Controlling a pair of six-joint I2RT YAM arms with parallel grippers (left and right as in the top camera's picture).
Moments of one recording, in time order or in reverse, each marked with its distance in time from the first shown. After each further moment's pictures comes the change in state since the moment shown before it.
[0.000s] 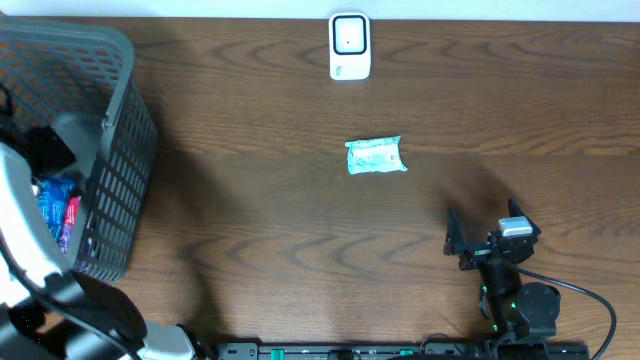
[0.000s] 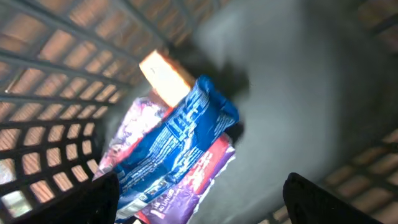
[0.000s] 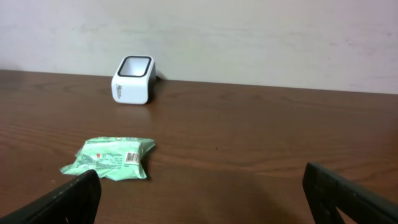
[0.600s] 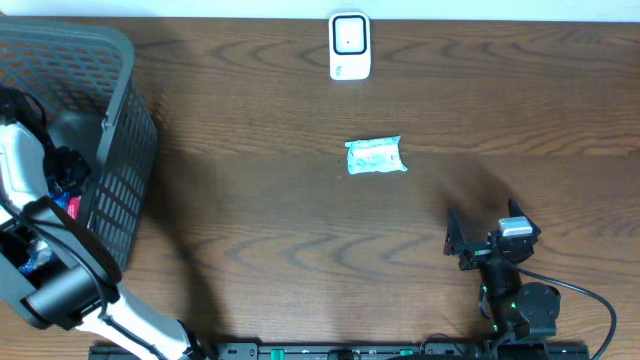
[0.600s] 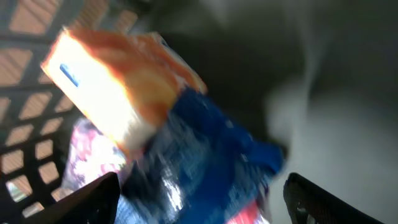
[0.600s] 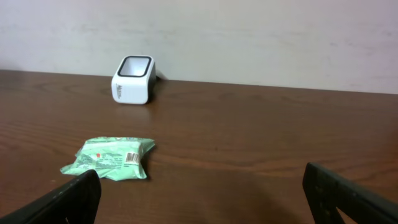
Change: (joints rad) left arm 0.003 0.284 -0.013 0.066 -0.100 0.037; right arm 0.000 0.000 0.000 0.000 0.000 0.000
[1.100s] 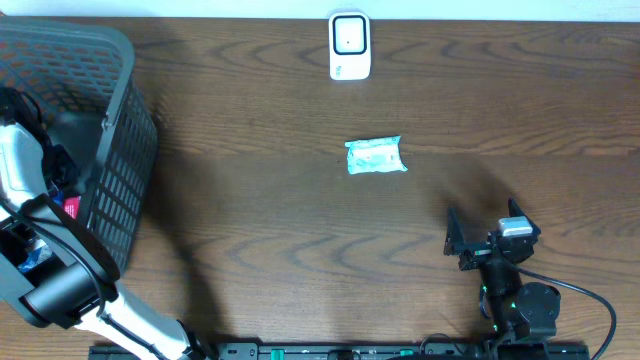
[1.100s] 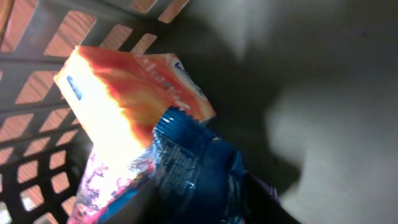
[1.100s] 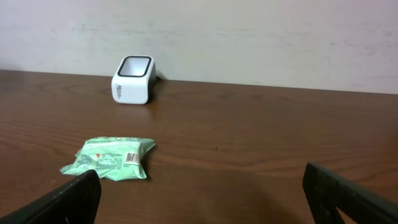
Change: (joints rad) left arm 0.009 0.006 0.000 0.043 -0.026 -0.008; right arm 0.000 0.000 0.000 0.000 0.000 0.000
